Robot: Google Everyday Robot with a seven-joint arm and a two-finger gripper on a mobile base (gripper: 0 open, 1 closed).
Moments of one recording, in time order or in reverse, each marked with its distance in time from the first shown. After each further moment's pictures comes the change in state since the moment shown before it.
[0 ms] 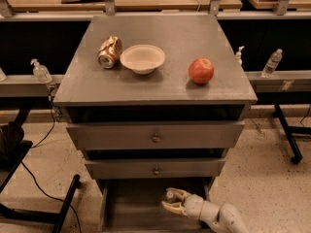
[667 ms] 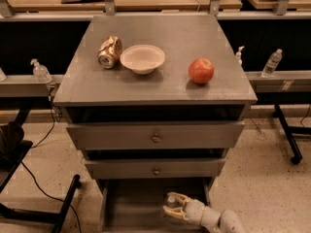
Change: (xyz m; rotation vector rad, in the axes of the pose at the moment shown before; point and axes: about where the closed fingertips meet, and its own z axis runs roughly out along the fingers) arm 0.019 0.012 -0.009 0.010 -0.022 0.016
